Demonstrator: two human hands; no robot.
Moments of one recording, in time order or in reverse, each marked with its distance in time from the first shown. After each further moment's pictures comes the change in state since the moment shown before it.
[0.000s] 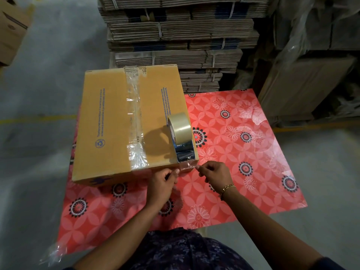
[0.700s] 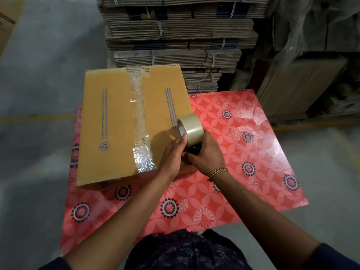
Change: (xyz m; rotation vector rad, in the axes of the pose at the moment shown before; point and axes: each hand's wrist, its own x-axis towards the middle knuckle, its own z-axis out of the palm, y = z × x) left_hand 0.040 0.090 -0.020 -0.494 -0.211 0.039; right_hand 0.017 -0.082 0.028 -0.291 0.162 -0.336
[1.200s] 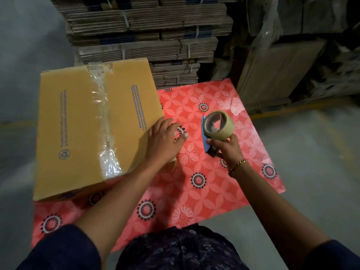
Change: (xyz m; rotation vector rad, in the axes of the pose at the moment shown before) left_hand 0.075 -0.030 0.055 1.200 0.088 0.478; right_hand 0.018 0.132 -0.084 0.749 0.120 0.425
